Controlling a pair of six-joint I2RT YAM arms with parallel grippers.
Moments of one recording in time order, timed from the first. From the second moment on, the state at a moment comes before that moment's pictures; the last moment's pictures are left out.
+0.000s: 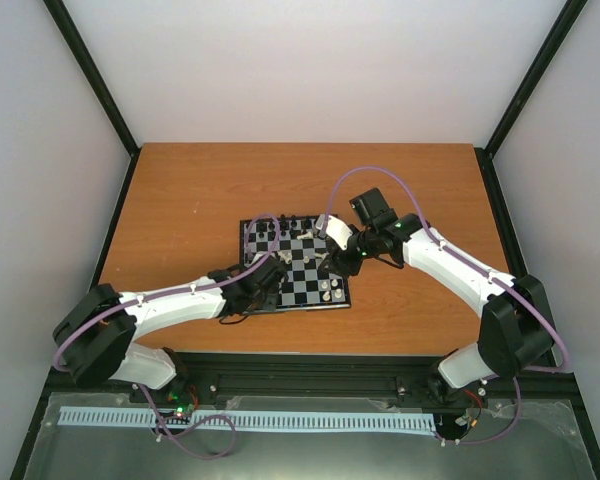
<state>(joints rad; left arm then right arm) -0.88 1.38 0.70 -0.45 -0.29 -0.68 0.57 1.48 1.11 -0.64 -0.49 -0.48</state>
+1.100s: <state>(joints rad) -0.73 1.15 1.03 -0.81 -0.25 -0.40 0.57 1.59 1.23 -0.68 -0.34 -0.78</state>
